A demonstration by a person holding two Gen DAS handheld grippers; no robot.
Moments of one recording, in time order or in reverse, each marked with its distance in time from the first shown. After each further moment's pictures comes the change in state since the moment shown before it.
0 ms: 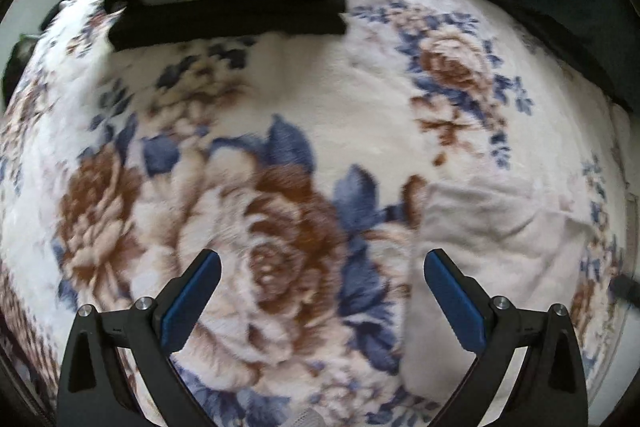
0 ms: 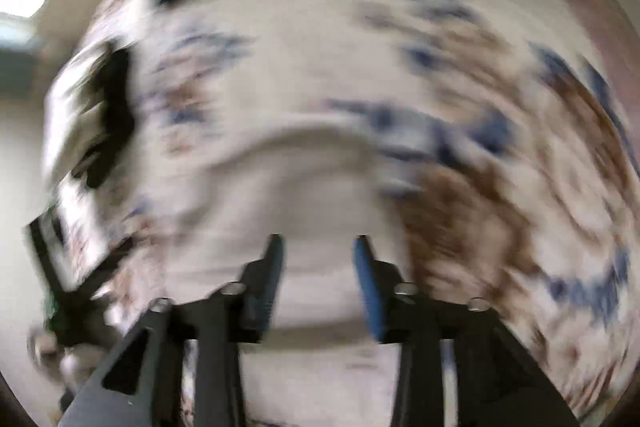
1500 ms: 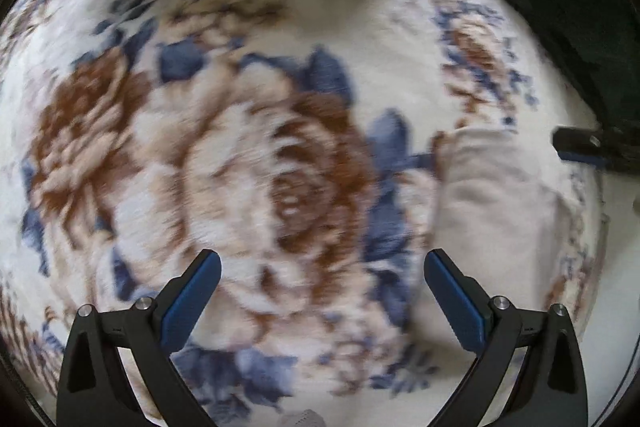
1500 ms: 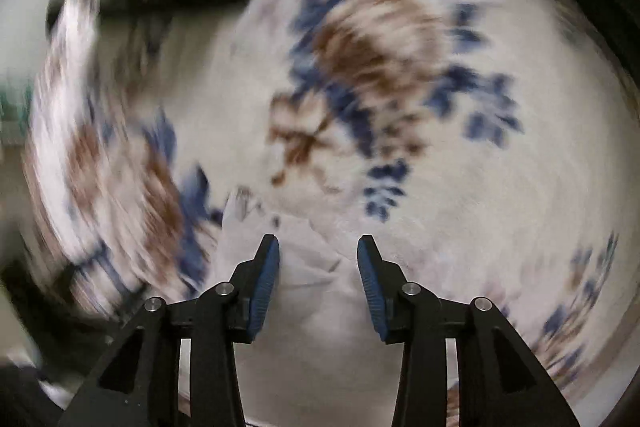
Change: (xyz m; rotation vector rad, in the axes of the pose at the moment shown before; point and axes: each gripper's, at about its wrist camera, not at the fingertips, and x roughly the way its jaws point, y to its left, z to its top) left arm 0.005 0.035 -0.034 -0.119 0.134 -0.210; right arm 0.090 0.129 0.097 -0.419 0.231 -0.103
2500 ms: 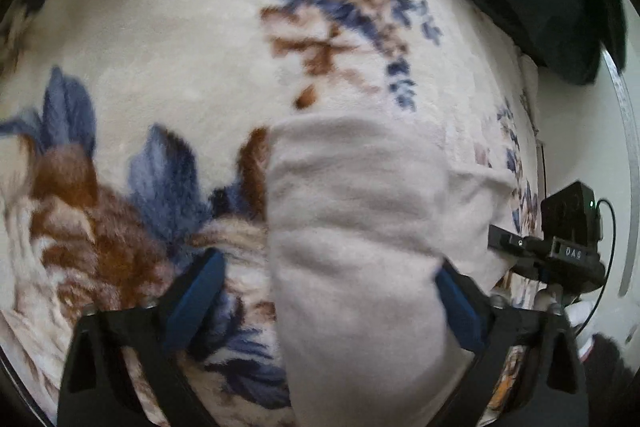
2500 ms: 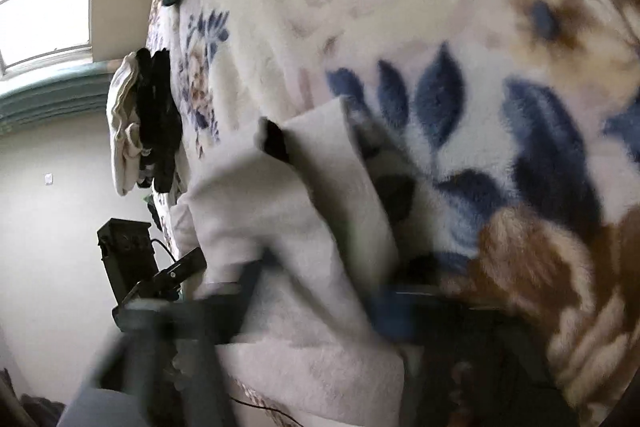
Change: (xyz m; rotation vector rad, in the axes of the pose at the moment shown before) left arm 0.069 -0.070 0.038 0.283 0.140 -0.305; right arm 0.071 -0.190 -0.188 0.589 -0.242 0.591
